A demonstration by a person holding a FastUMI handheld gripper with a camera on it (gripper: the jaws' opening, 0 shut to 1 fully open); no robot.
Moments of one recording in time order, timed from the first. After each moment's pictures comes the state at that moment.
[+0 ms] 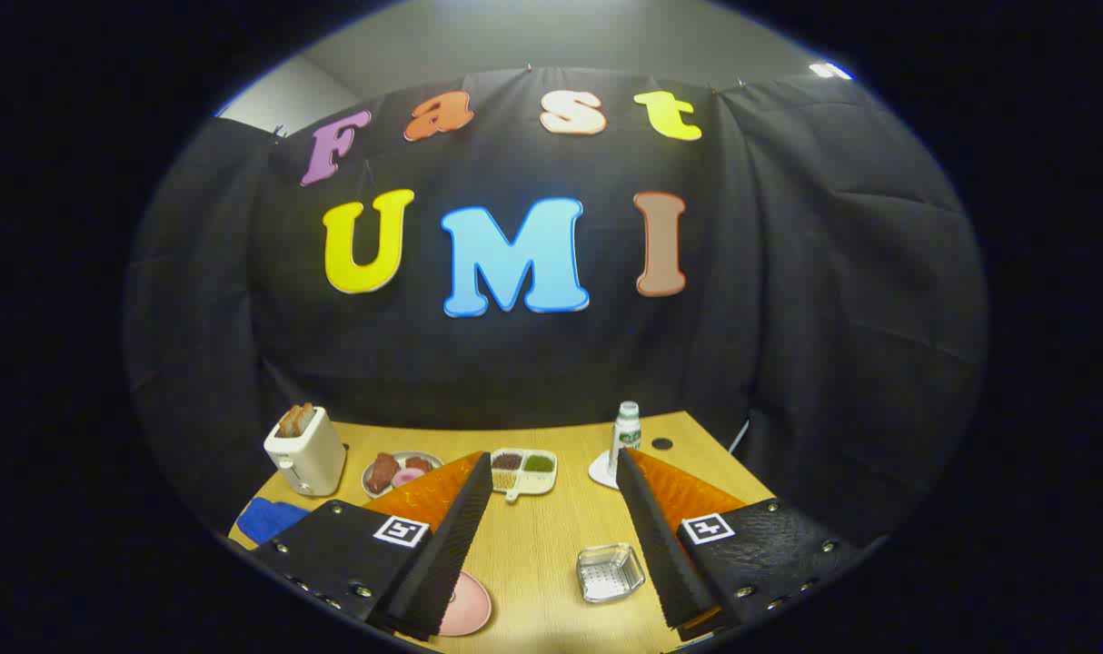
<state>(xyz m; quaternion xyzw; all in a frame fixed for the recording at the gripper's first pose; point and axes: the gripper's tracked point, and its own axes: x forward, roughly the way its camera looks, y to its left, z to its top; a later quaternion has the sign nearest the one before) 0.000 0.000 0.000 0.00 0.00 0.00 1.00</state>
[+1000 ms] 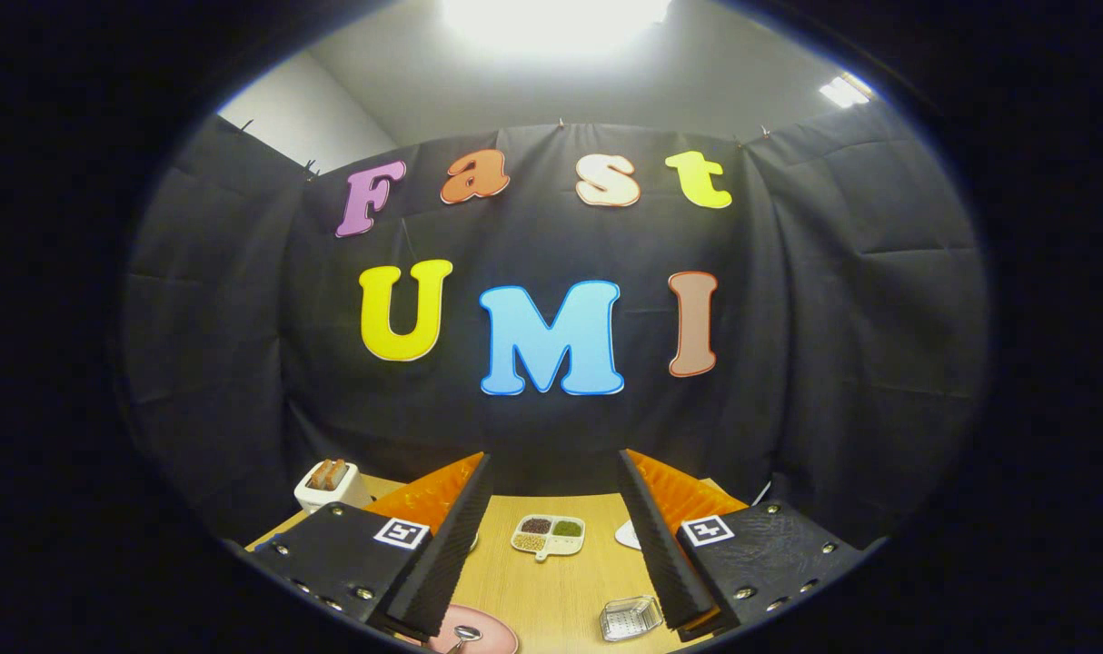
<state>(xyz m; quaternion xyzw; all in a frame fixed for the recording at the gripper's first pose) 0.006 0.042 0.046 -0.01 -0.04 0.04 1.00</state>
